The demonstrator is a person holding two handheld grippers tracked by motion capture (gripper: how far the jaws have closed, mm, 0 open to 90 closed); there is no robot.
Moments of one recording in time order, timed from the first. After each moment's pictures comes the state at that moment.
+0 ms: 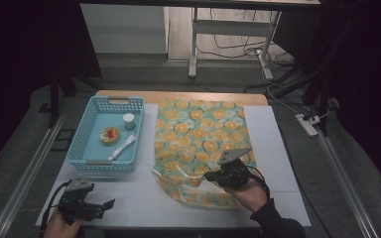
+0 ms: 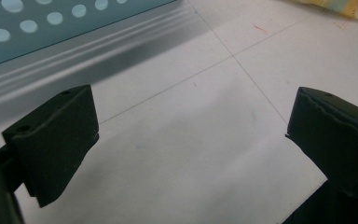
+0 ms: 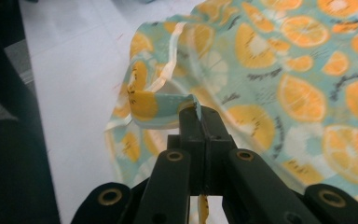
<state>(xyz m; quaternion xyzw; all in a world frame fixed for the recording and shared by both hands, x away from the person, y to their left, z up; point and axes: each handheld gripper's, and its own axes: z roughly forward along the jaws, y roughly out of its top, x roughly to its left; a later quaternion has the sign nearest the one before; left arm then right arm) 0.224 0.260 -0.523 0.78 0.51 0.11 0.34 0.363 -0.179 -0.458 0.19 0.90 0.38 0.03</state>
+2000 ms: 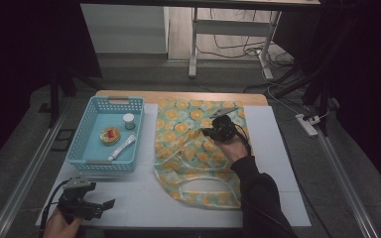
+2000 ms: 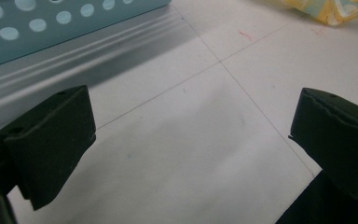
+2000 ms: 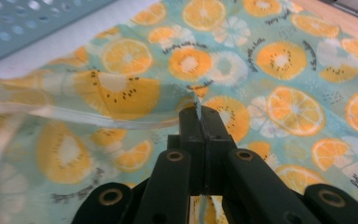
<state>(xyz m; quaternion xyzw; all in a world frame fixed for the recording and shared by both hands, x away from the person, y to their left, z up) 0.229 0.265 -0.524 0.78 0.50 0.08 0.37 0.507 -0.145 -0.475 0.27 0.88 0.37 0.12</state>
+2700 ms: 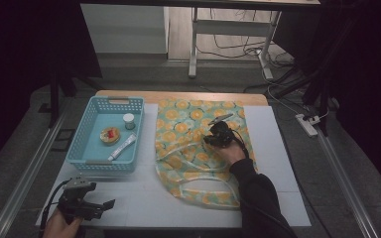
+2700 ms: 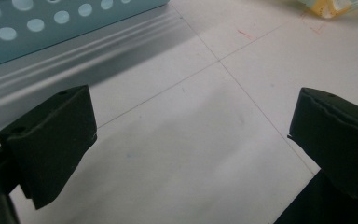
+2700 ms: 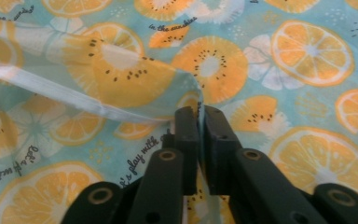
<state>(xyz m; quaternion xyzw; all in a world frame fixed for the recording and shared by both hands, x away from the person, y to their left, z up) 0.228 0.265 -0.524 0.78 0.49 0.09 0.37 0.522 -0.148 -0.519 0.30 0.89 0.32 0.11</state>
